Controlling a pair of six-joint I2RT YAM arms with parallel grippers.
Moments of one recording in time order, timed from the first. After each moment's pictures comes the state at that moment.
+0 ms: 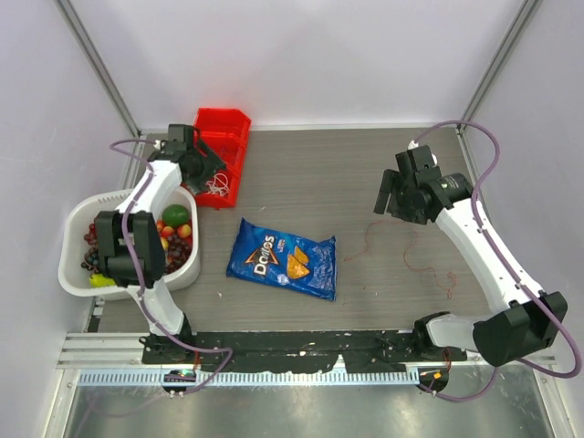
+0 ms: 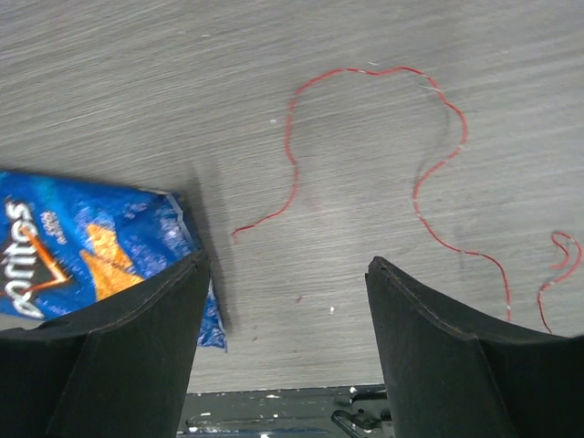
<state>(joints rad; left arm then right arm) -0.06 1.83 1.46 -0.54 0.05 -0.83 0.33 1.26 1.30 -1.00 0.16 0.52</state>
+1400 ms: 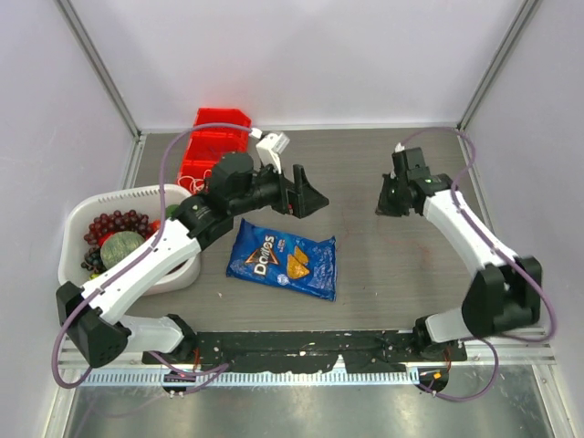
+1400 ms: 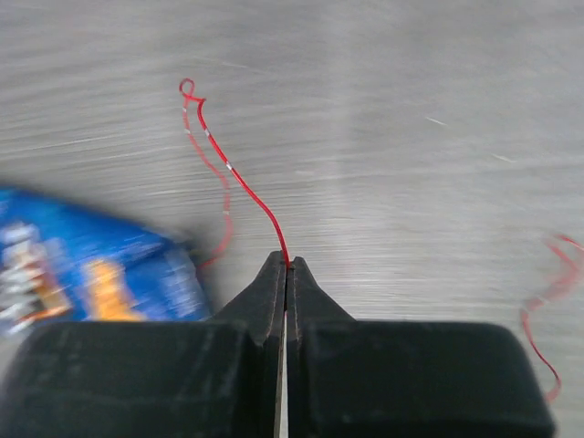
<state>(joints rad) -0.75 1.29 1.25 -0.24 0.29 -0.55 0.20 1.48 1.12 -0.71 0.05 0.42</state>
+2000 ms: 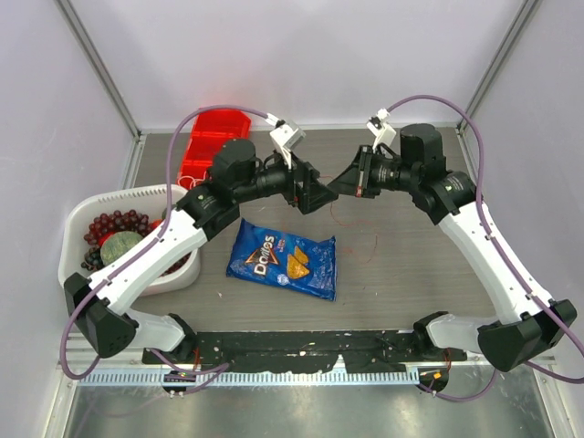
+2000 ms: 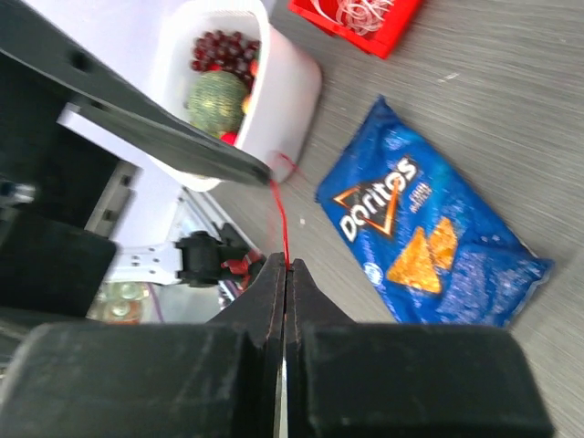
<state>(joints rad) -0.75 1.34 1.36 -0.13 0.42 -0.26 0.40 1.25 1.38 -0.62 -0.59 0.55</state>
